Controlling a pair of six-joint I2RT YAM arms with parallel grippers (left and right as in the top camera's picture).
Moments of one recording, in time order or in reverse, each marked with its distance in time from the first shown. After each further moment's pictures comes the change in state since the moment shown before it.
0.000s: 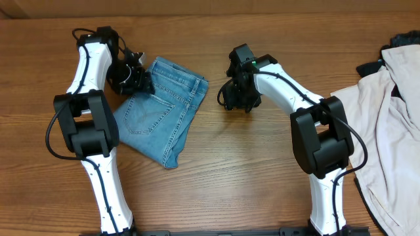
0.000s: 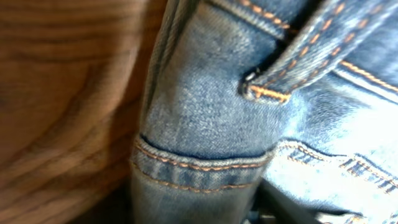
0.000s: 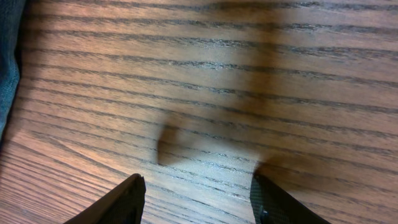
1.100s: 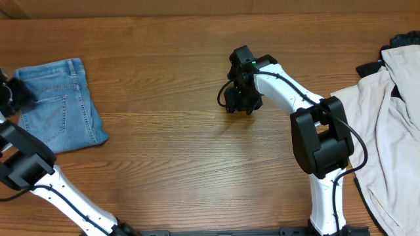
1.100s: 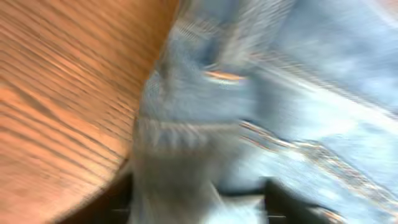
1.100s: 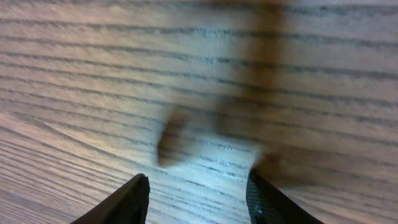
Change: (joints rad) left arm 0.631 0.010 0.244 0.115 -0.174 -0.198; right arm 0.000 0.000 0.000 -0.055 0.000 0.000
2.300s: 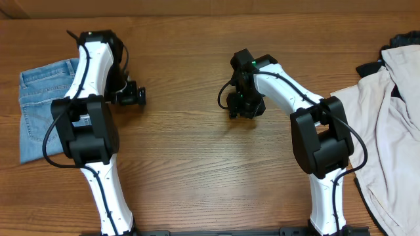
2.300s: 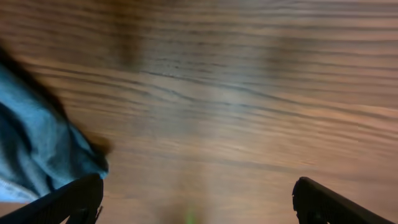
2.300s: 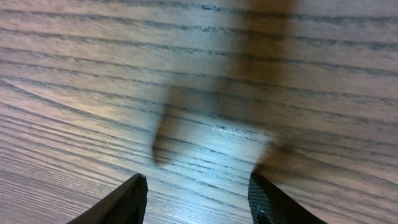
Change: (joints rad) left arm -0.653 -0.130 -0.335 -0.383 -0.218 -0.164; right arm 0.000 0.000 0.002 -0.103 -0.001 0.000
